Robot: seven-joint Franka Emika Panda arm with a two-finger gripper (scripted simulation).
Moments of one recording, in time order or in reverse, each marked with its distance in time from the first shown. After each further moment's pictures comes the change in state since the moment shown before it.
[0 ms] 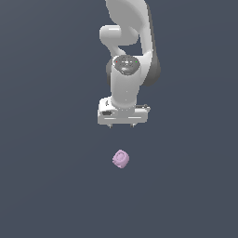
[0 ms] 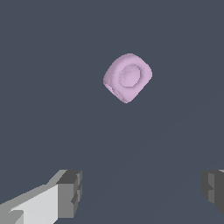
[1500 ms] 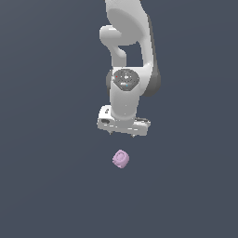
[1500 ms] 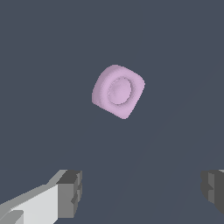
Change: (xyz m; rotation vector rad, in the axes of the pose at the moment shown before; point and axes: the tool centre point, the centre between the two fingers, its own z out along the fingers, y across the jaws) arm 0.029 0.001 0.022 0.007 -0.014 0.225
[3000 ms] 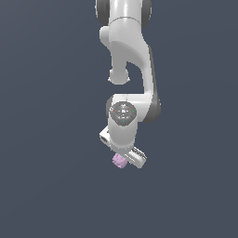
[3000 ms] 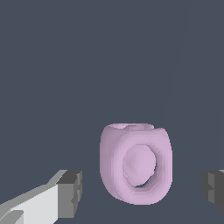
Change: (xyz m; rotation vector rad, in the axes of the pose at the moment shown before) arm 0.075 -0.012 0.055 0.031 0.022 0.476
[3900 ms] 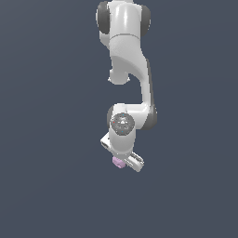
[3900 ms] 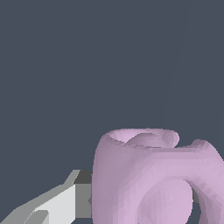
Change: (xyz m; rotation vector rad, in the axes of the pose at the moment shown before) arm 0.000 0.000 0.047 0.000 0.000 0.005
